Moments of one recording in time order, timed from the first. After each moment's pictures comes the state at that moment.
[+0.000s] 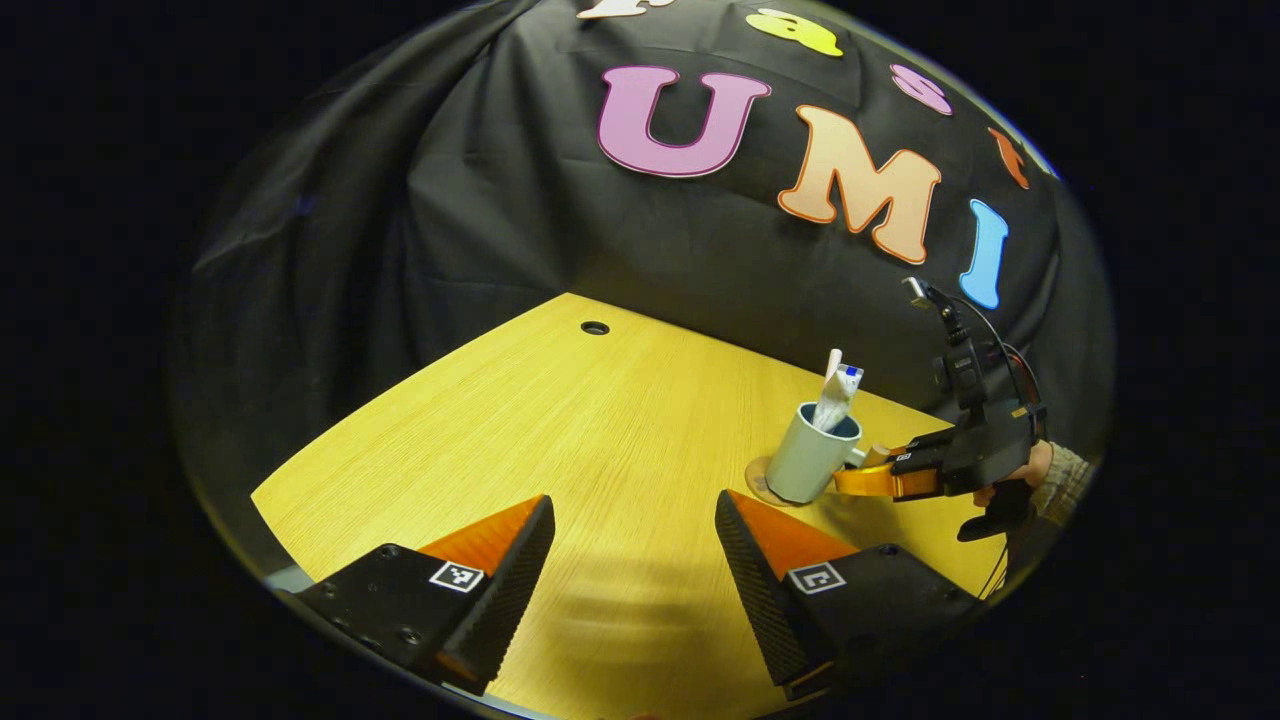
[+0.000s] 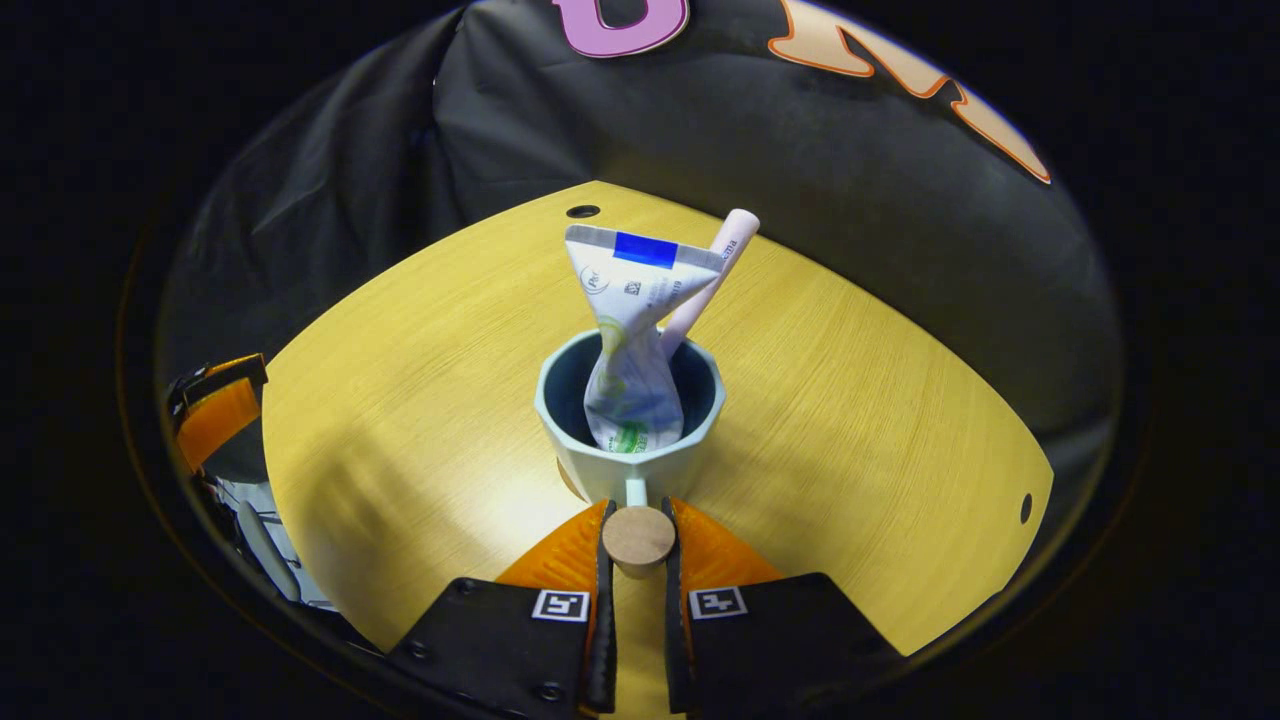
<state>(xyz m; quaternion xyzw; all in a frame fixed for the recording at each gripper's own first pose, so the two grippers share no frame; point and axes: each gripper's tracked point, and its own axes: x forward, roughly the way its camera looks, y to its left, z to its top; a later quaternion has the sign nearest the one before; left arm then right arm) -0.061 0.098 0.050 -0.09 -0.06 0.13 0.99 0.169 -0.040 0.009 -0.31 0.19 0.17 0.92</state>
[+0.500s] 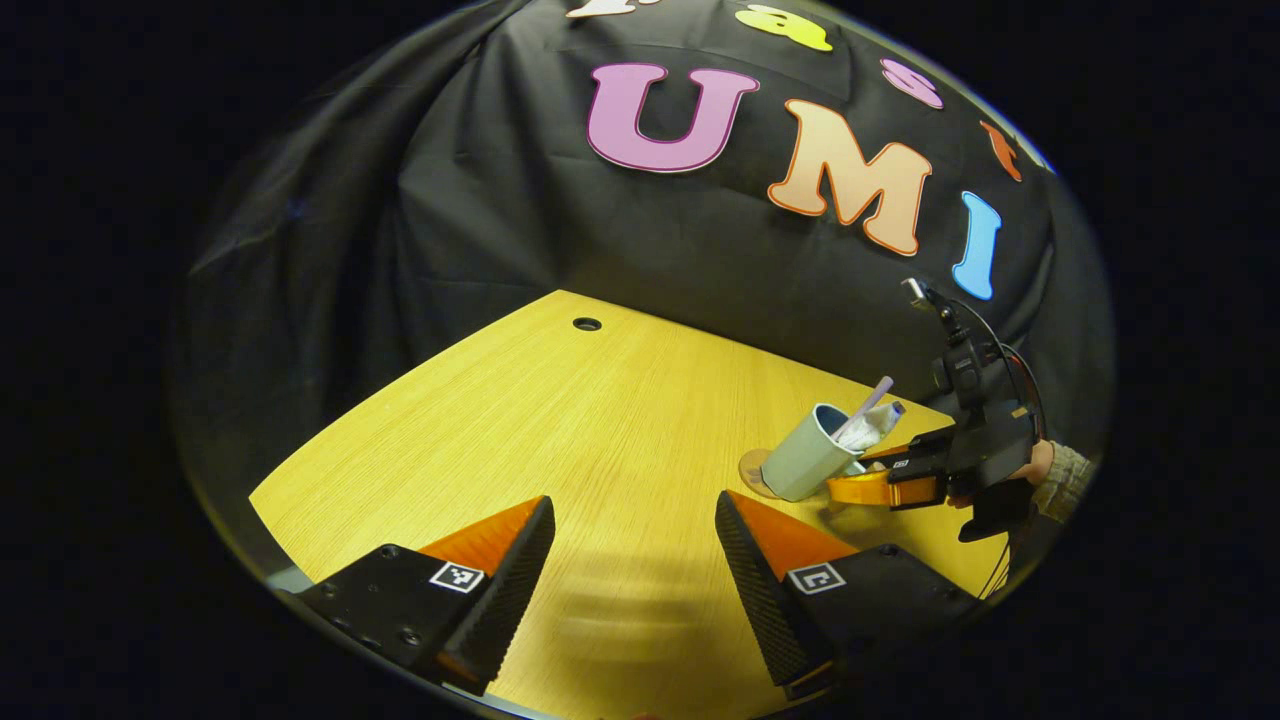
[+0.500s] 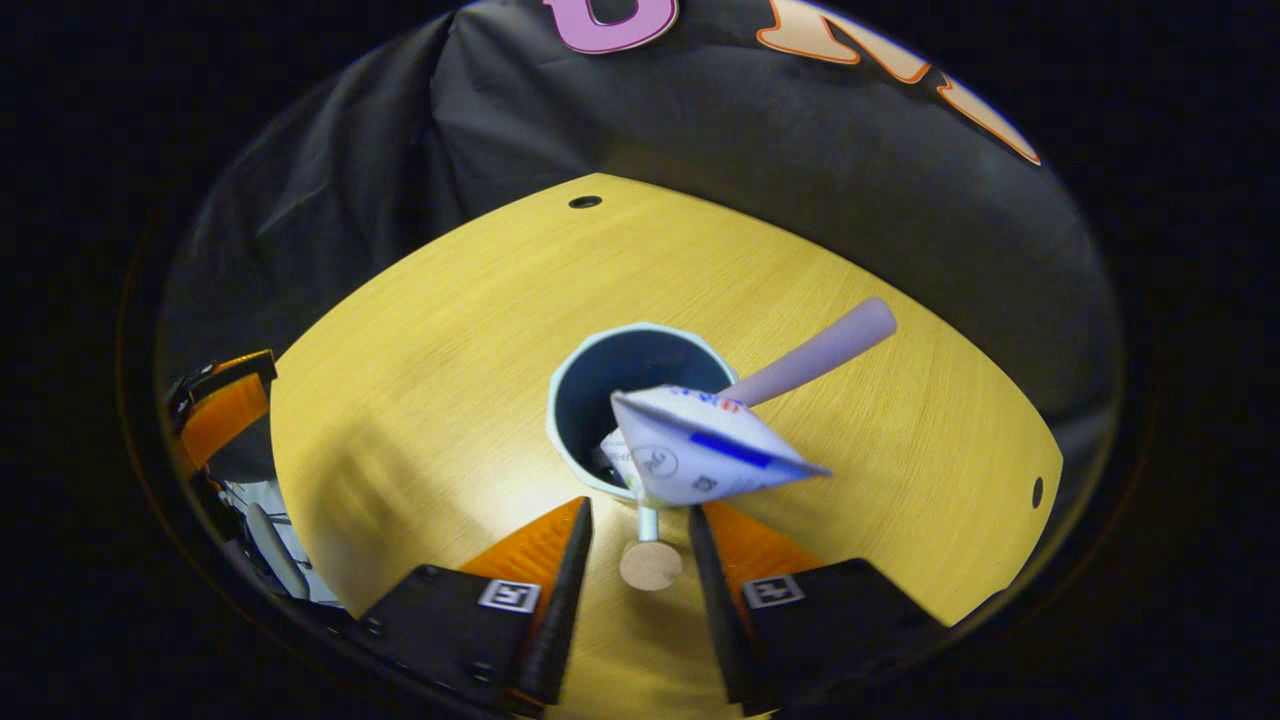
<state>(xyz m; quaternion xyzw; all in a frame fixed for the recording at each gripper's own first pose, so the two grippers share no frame) -0.062 0.096 0.049 -0.08 -0.05 0.12 0.99 0.169 -0.037 -0.005 -0.29 0.20 0.19 0.92</state>
